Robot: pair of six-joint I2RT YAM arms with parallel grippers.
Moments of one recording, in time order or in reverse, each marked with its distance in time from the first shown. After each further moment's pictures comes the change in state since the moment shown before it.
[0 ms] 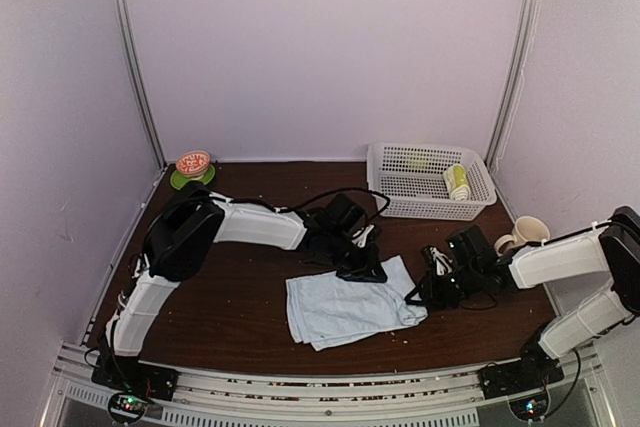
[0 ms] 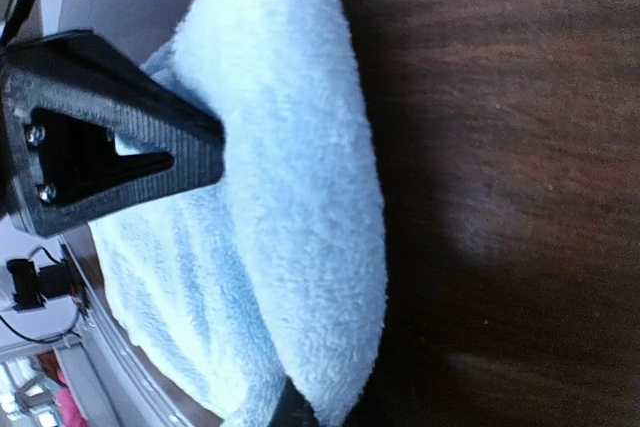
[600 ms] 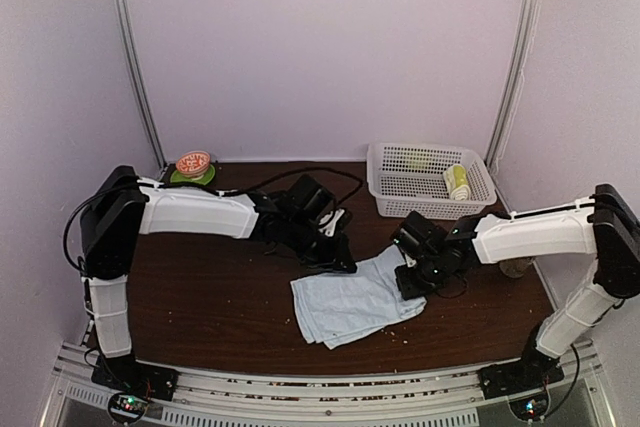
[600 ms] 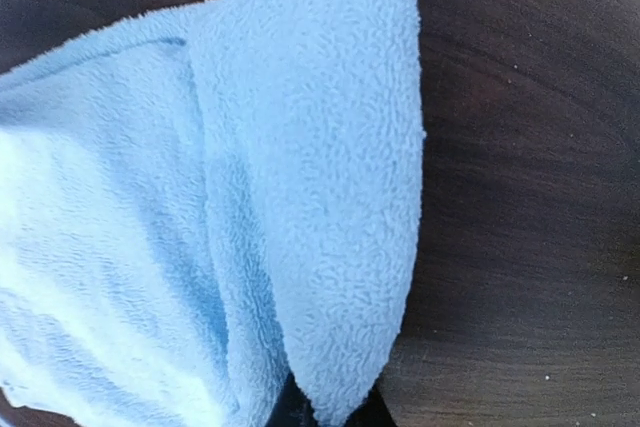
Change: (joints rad) left arm 0.008 -0.397 -0.314 -0.114 -0.161 0.090; right arm 0.280 0.151 0.437 -0.573 0.587 -0.150
